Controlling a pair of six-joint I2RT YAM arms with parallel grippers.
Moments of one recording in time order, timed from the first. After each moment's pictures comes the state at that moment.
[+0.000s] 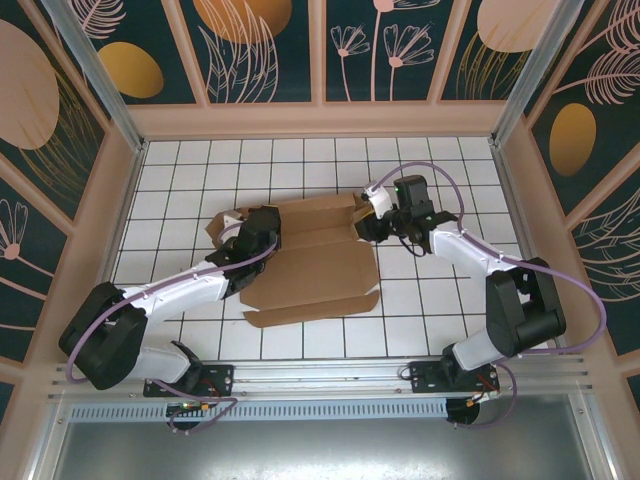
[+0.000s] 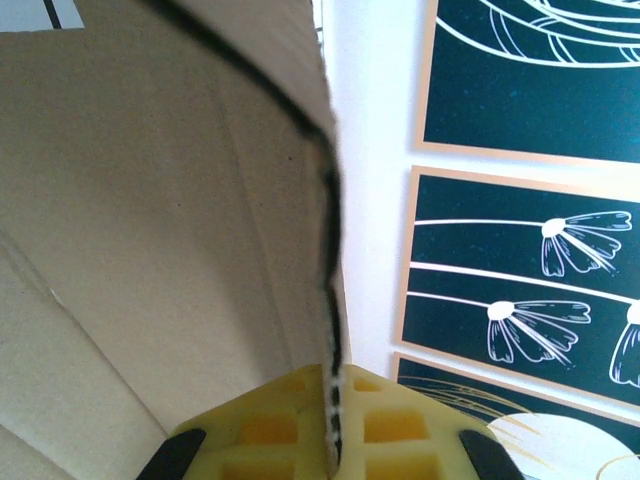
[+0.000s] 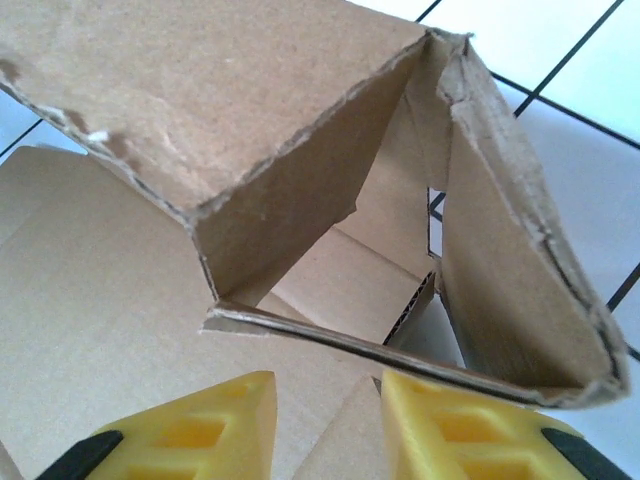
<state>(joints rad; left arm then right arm) -0.70 1.38 0.71 0.23 -0.49 -1.85 0.39 1.48 0.92 -0.21 -0.45 -0.18</state>
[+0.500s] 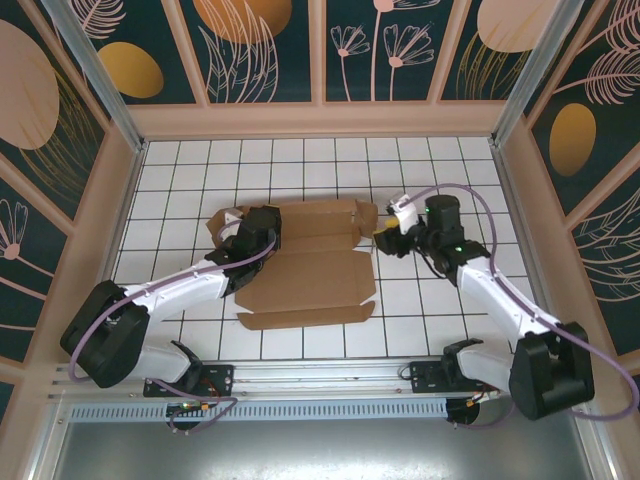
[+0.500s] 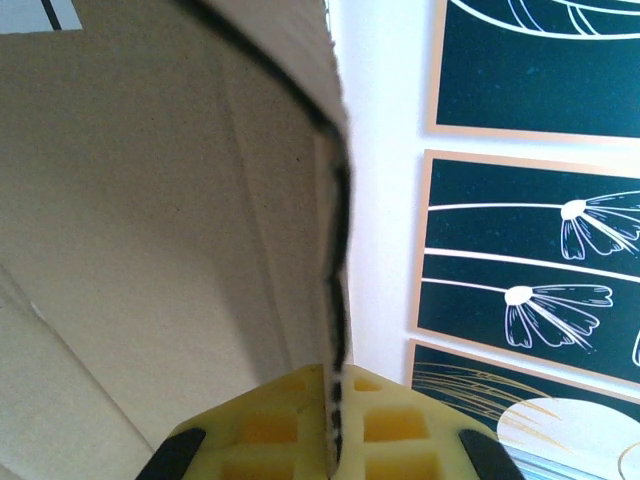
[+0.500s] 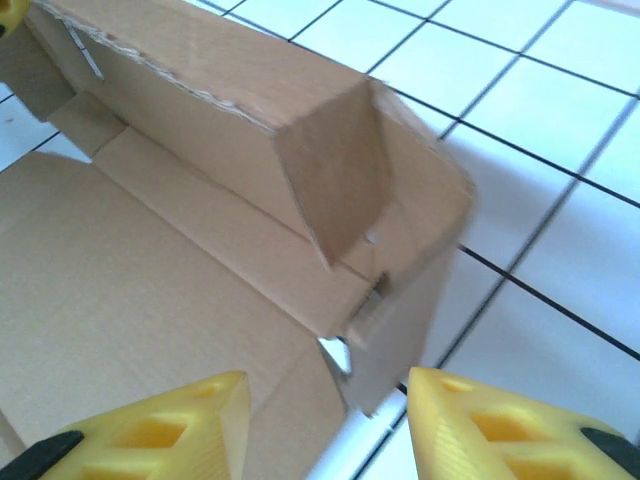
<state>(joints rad) -0.68 1.39 0.71 0.24 -0.44 -1.81 0.28 1.12 0.68 -0.18 -0.46 -0.21</state>
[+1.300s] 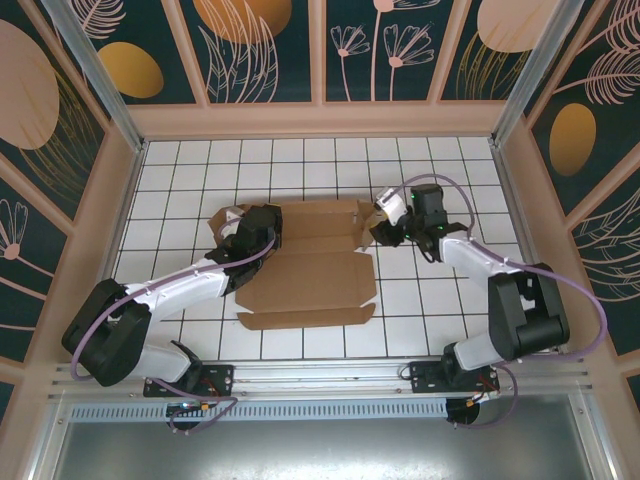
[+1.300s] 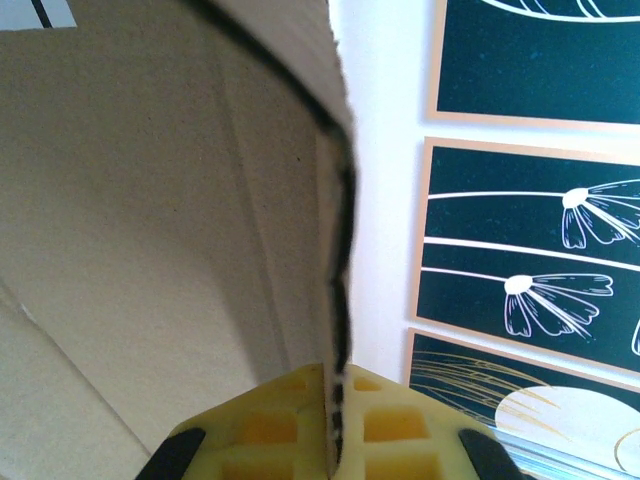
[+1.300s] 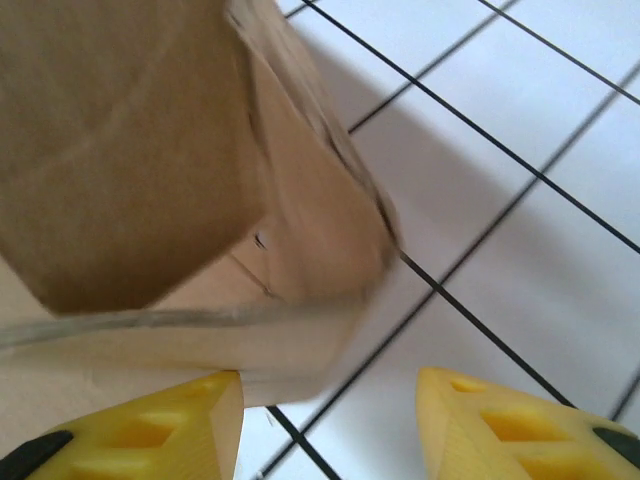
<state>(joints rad) -0.67 1.40 0.71 0.26 -0.40 -1.81 0.30 1.47 0.81 -0.08 -0.37 -0.44</state>
